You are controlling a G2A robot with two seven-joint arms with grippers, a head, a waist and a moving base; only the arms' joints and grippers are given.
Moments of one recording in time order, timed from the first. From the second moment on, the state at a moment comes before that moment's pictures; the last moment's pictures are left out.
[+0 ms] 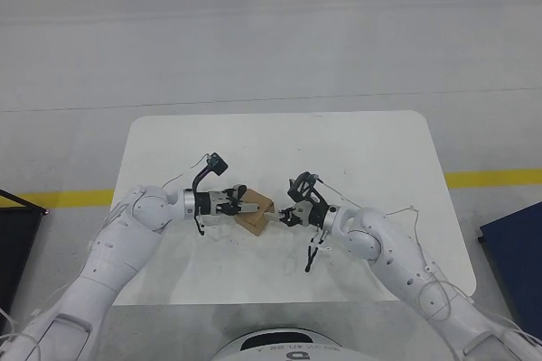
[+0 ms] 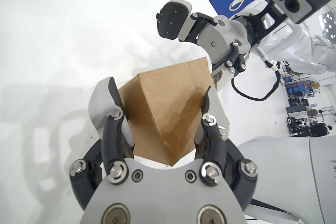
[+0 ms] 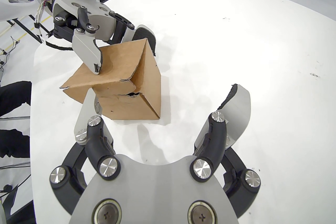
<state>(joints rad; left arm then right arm) 1.07 -1.08 -0.98 -1.19 0.23 -0.77 -0.80 -1.24 -1.12 0.87 -1.45 -0.93 -0.46 0.16</state>
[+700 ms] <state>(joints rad) 1.06 -1.08 -0.96 -1.16 0.18 -0.82 -0.79 -1.27 -1.13 0.89 -1.46 -1.00 -0.41 0.12</state>
